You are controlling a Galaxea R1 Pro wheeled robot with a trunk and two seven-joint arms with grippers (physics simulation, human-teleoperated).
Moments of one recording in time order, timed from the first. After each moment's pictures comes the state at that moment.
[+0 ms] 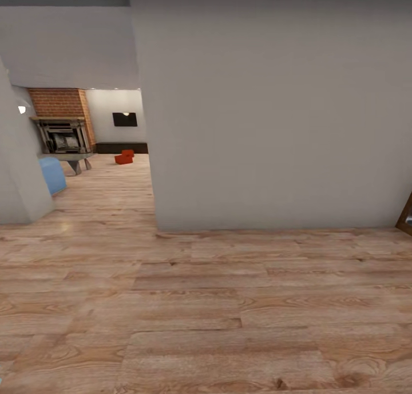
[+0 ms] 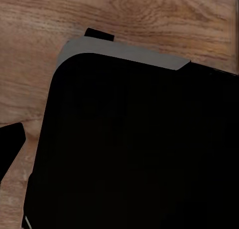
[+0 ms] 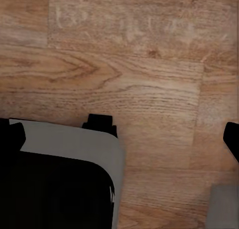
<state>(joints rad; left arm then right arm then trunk) 0.00 -0.02 0.00 -0.12 0.27 -0.02 0.00 -0.19 -0.07 0.17 0.03 -0.05 -0.16 0.03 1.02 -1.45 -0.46</state>
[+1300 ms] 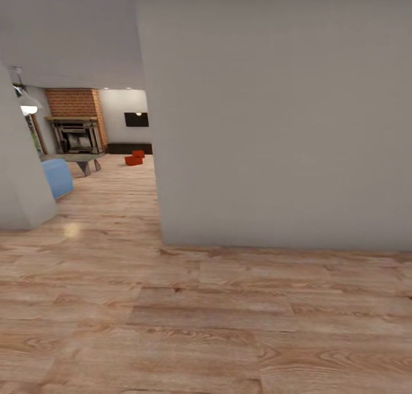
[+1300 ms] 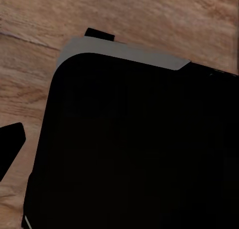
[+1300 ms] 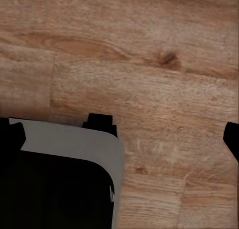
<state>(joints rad) 0.00 -0.02 0.01 -0.12 0.28 -0.02 0.00 -0.19 -0.07 0.17 0.03 -0.05 -0.16 0.03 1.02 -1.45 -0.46</state>
